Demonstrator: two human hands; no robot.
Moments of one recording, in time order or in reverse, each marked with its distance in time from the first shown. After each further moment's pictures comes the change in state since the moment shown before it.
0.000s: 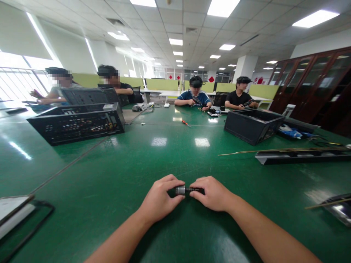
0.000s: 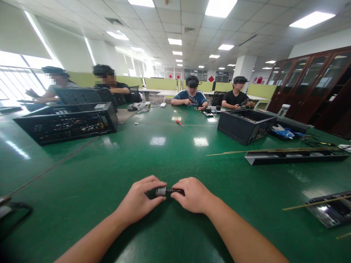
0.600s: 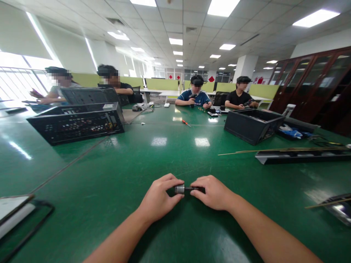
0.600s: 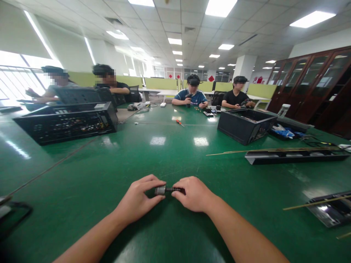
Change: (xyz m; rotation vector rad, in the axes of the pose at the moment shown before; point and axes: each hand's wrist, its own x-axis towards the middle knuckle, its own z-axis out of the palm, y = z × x) left_hand -0.001 -0.005 0.000 -0.007 0.025 0.012; right_hand -0.001 0.003 -0.001 -0.008 0.001 0.014
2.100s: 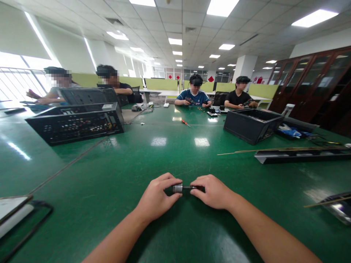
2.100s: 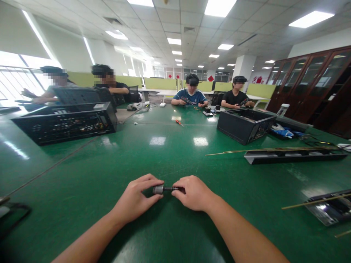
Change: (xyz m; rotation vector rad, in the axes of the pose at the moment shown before) left_hand -0.001 -0.002 -0.005 0.042 0.010 0.029; right_hand 0.000 -0.001 -0.004 -0.005 -0.006 0.009
